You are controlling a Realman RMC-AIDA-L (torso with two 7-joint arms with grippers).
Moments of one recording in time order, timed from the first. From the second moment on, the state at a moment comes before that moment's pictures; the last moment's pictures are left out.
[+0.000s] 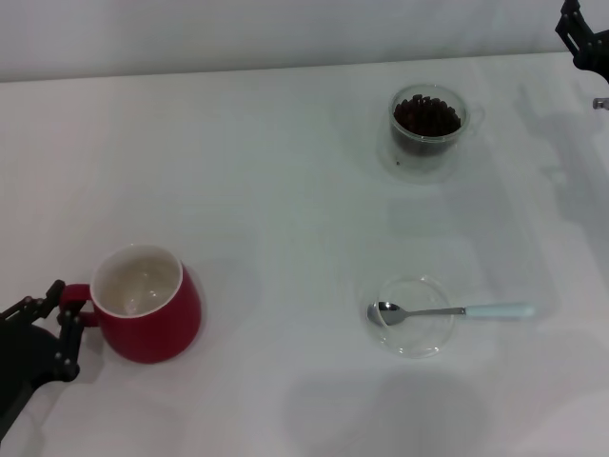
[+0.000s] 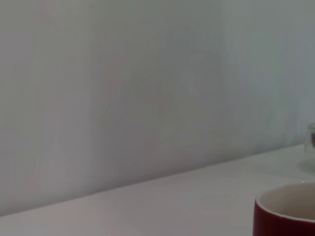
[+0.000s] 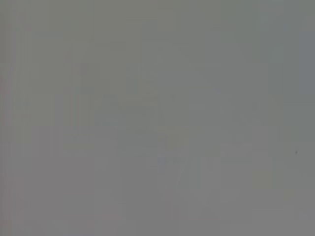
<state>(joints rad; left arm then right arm) -0.20 -2.09 2.66 0.07 -0.70 1.34 -0.18 0.52 2.01 -2.19 -0.14 1.00 -1.07 0.11</state>
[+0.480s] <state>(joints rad) -0.21 -2.09 2.66 0.13 -0.70 1.33 -0.11 0.52 2.01 -2.19 -0.14 1.00 -1.07 0.11</state>
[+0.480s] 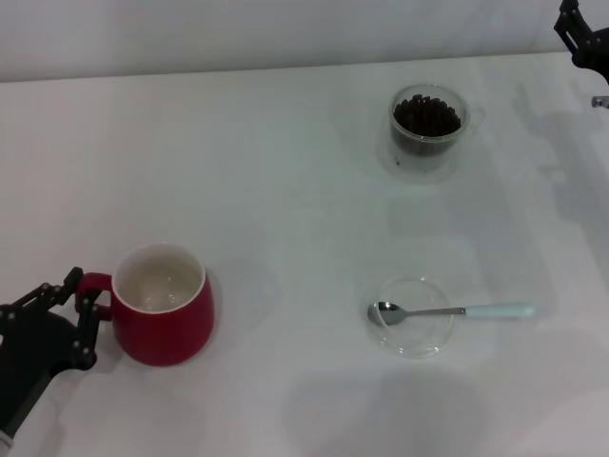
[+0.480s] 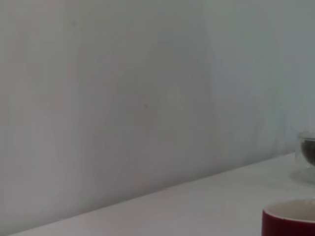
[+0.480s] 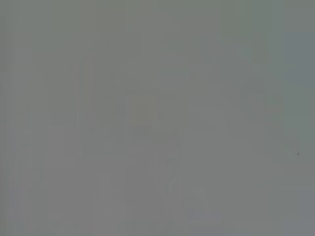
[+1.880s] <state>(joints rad) -0.23 -2.09 2.71 0.26 -0.70 1.21 0.08 0.52 2.01 -2.20 -0.14 1.00 -1.09 0.11</state>
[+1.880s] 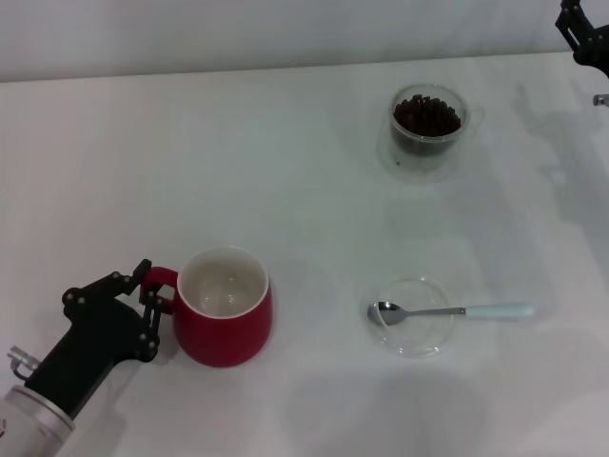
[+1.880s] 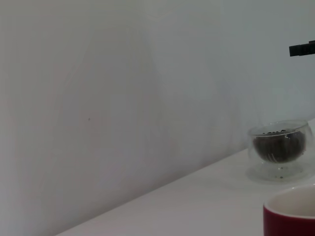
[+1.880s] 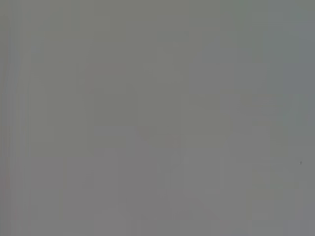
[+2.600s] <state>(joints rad) -0.25 -2.09 2.75 0.26 -0.70 1.20 0.08 0.52 2.01 -2.20 -0.14 1.00 -1.10 0.11</state>
